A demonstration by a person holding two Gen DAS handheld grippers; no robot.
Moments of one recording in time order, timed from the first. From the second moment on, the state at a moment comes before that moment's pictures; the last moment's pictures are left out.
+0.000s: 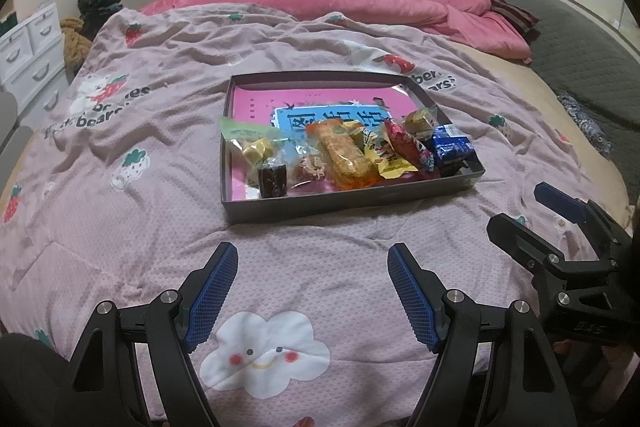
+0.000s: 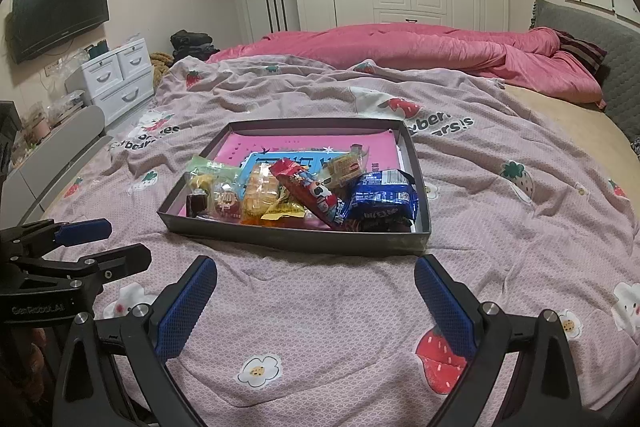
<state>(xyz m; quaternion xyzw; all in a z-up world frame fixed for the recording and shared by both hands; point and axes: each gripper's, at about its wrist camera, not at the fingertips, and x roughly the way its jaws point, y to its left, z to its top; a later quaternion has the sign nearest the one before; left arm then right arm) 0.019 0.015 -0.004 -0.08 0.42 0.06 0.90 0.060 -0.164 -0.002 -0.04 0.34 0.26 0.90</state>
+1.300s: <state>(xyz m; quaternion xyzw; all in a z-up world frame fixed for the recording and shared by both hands) 0.033 0.029 -0.008 -0.09 0.42 0.07 0.90 0.064 -0.164 0.001 -0.06 0.33 0.25 0.91</state>
